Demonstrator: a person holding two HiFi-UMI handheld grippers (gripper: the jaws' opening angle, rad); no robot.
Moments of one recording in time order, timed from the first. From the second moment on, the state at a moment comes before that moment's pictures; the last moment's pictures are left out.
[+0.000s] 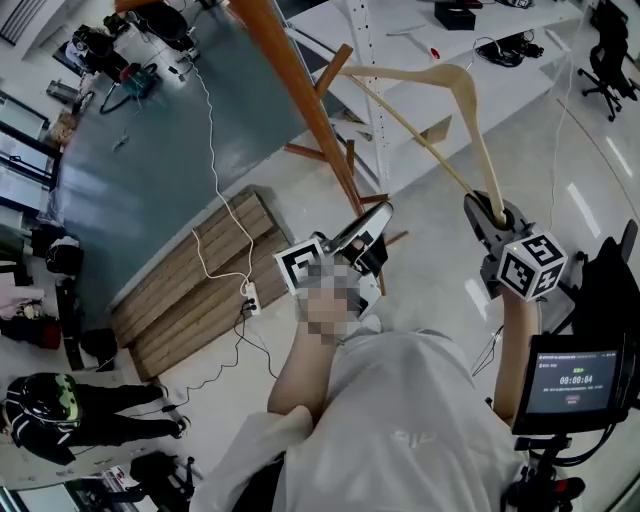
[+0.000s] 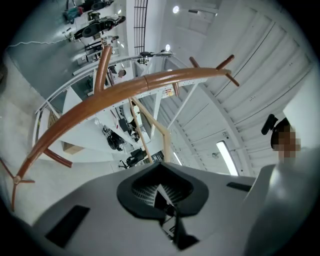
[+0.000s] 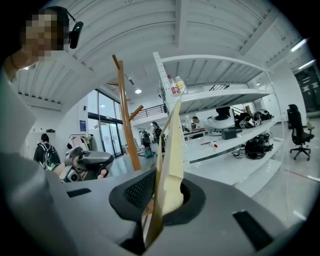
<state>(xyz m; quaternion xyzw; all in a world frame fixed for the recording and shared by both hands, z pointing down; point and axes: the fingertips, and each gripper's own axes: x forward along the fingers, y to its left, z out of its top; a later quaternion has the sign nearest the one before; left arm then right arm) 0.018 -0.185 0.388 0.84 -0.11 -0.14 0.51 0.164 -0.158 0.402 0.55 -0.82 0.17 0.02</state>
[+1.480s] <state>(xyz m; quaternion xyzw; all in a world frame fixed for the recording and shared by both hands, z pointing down) -0.073 -0.189 0.389 0.81 -0.20 -0.22 0.51 0.064 -0.203 0.392 0.47 -0.87 0.06 0.15</state>
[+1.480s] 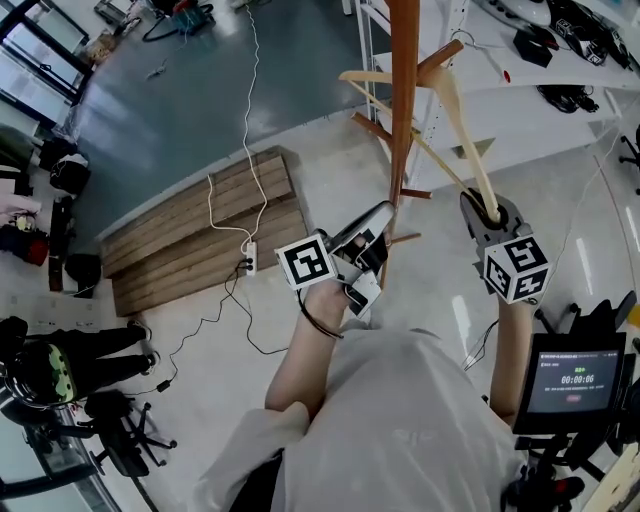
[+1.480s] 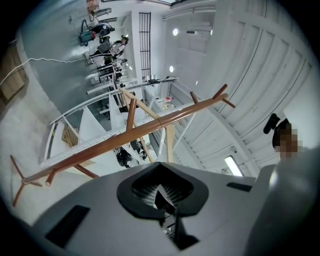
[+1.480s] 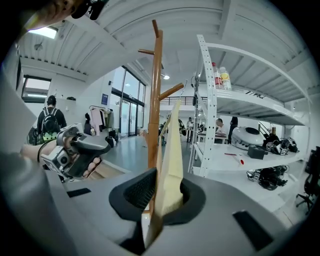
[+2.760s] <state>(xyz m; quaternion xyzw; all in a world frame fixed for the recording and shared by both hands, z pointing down) -0.069 -0.185 0.403 0.80 -0.19 -0.21 0.53 0.056 -0.201 0.436 0.50 -0.84 0.03 0.23</state>
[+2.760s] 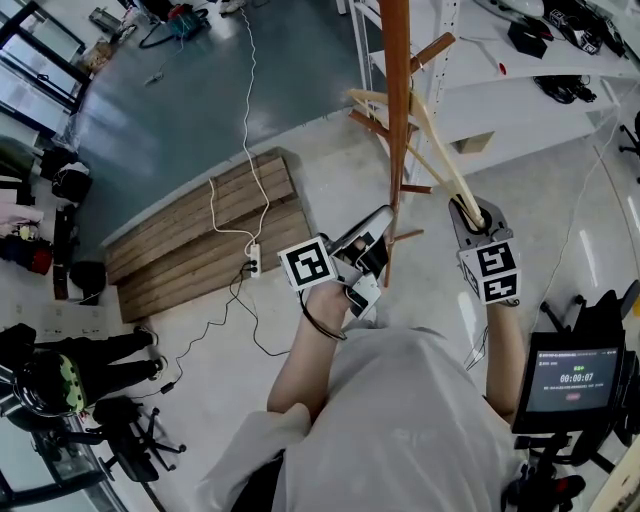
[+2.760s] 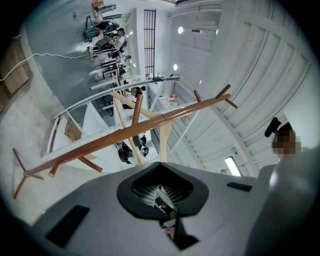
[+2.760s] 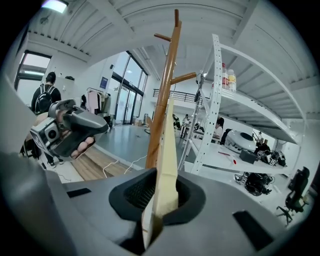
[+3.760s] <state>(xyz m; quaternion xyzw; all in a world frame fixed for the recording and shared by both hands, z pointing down) -0.063 -0.188 0.416 0.80 -0.18 -0.19 0.55 0.033 -0.202 0.450 0.49 -0.82 -0.01 0.28</state>
